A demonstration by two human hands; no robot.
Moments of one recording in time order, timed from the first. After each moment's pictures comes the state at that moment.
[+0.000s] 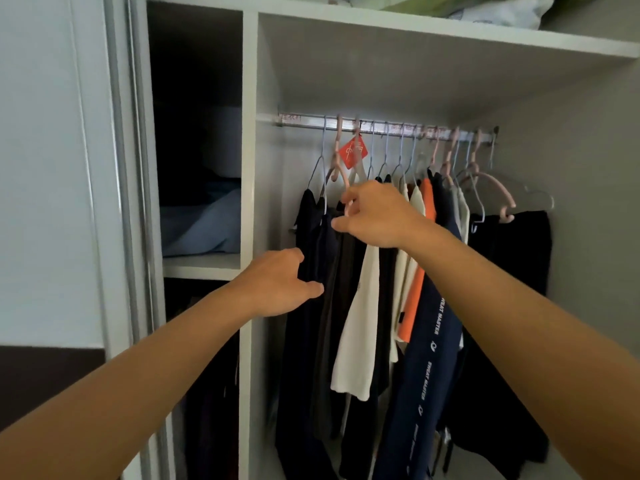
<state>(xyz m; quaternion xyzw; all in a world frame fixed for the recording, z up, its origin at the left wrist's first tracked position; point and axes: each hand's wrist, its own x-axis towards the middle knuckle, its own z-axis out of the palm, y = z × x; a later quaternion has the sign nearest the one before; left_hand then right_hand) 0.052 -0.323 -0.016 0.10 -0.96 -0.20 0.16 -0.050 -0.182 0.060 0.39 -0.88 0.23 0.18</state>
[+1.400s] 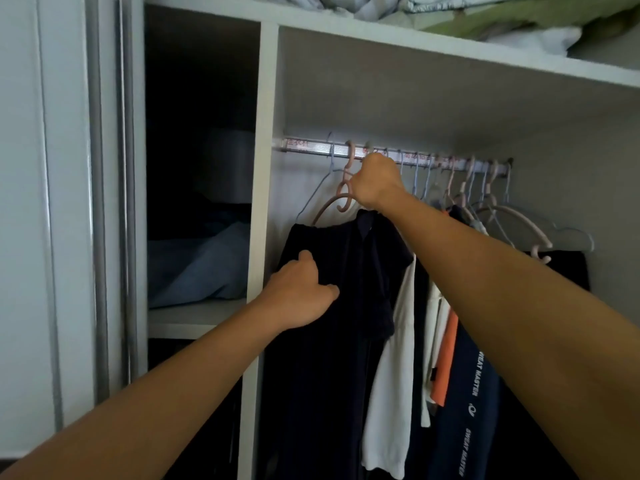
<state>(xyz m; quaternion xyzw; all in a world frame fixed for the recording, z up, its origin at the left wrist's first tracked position) -0.026 -0.374 0.006 0.07 -0.93 -0.29 0.22 -0.155 -0.283 0.141 0.26 -0.87 0.27 0.32</state>
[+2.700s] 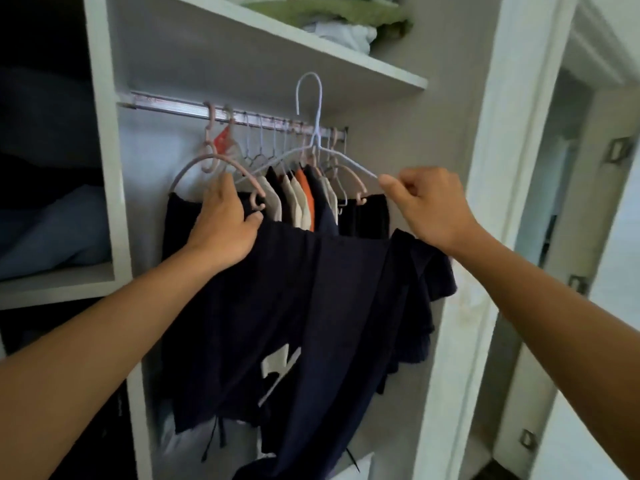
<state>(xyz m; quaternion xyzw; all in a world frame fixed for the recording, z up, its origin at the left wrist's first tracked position) 0.000 -0.283 0.018 -0.05 -0.89 -0.30 0.35 0.017 -0.006 0.060 0.20 -0.84 0.18 0.47</state>
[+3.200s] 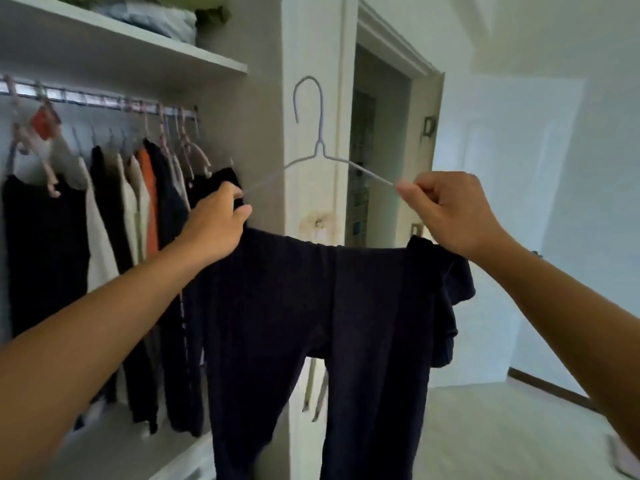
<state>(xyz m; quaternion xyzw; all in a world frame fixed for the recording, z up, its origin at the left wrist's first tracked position) 0.118 -0.061 -0.001 -0.21 -0.89 -0.31 0.28 0.267 0.218 0.020 0.08 -0.87 0.18 0.46</state>
